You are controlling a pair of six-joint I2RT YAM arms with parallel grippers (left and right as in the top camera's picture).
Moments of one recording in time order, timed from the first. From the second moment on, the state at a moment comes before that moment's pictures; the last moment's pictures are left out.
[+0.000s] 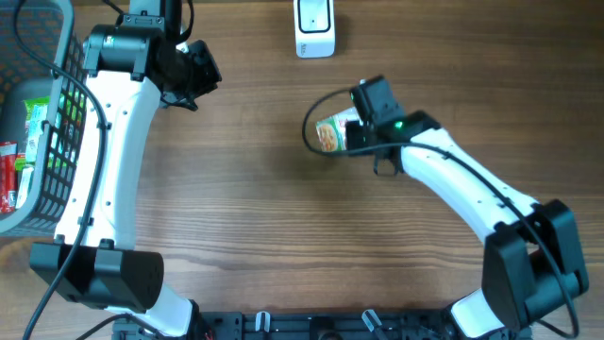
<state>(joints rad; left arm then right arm) -0.12 1.76 1.88 -1.27 0.06 -0.52 0.46 1.71 1.23 -0.64 0.07 0.35</state>
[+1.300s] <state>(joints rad) -0.12 1.76 1.88 -1.27 0.06 -0.52 0.54 1.91 1.17 -0.46 0.18 1.48</state>
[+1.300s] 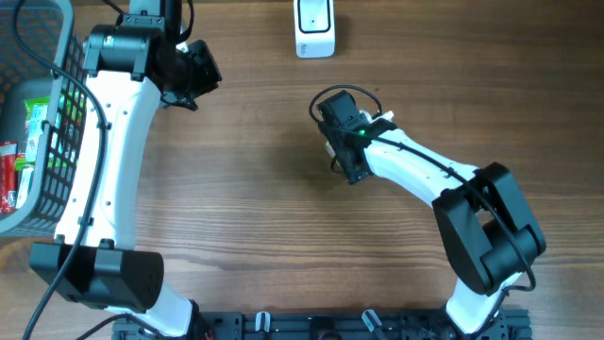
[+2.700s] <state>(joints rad) -0.12 1.76 1.88 -1.27 0.06 -0.52 0.48 1.82 1.17 -0.57 0.13 0.88</state>
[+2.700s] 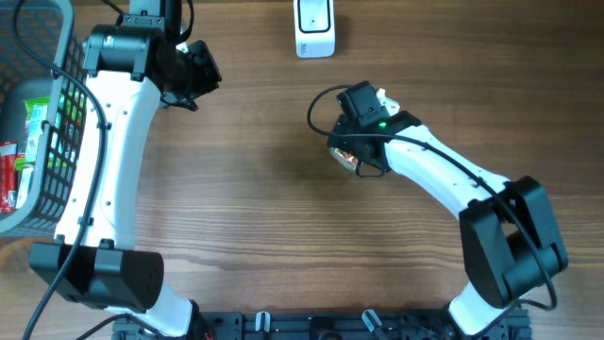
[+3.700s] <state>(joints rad) -0.12 1.76 1.88 -1.28 0.06 -0.52 0.21 1.71 1.10 -0.56 -0.45 0.37</state>
